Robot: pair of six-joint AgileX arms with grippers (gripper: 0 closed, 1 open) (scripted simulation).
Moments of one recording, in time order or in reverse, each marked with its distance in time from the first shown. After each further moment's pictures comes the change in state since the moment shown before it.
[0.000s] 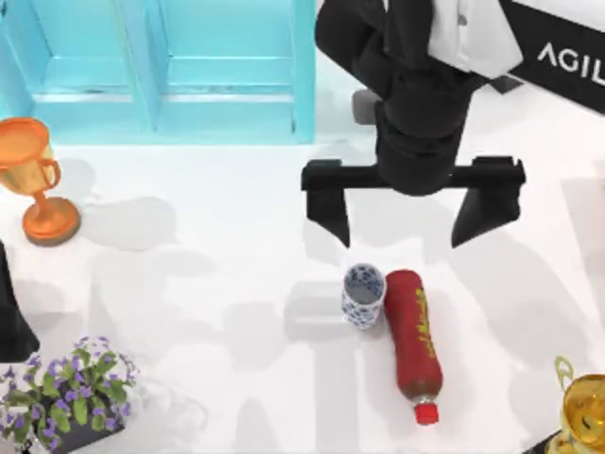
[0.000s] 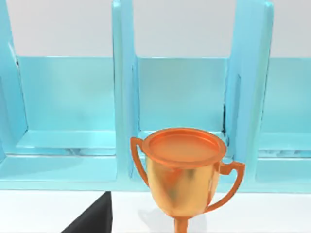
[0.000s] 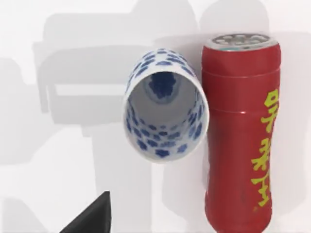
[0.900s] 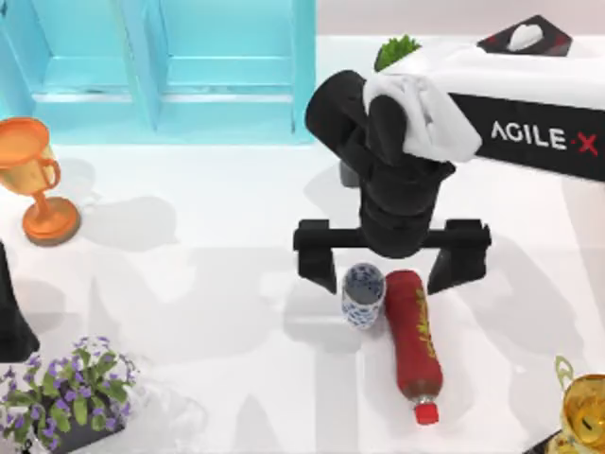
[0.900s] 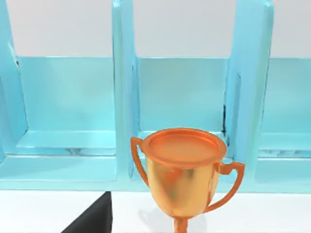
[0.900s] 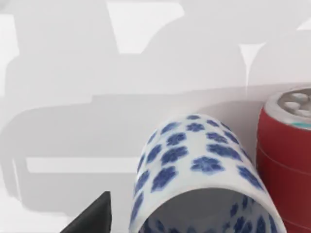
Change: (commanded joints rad) left arm 0.000 0.000 0.000 0.000 0.000 0.000; right arm 0.014 0.056 -0.262 0.330 0.001 0.015
